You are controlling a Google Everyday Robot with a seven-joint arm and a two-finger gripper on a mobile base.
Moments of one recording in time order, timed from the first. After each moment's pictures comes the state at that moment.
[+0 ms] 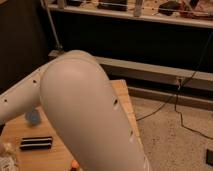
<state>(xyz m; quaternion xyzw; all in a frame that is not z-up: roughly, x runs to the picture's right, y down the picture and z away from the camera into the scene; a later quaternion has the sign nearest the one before) -0.423 0.295 0.554 -0.39 0.10 0.32 0.86</state>
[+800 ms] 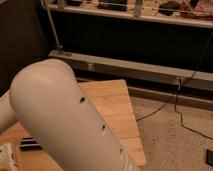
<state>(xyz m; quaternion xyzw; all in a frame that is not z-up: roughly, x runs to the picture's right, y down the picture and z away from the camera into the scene) -0.437 0.360 0.562 -0.38 0.13 0.30 0.86</state>
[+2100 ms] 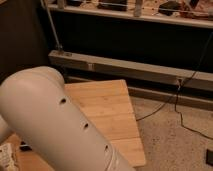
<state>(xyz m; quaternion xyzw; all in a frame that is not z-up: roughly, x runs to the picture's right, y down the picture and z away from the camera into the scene) -0.425 0.409 0.602 -0.35 0.20 0.37 0.83</state>
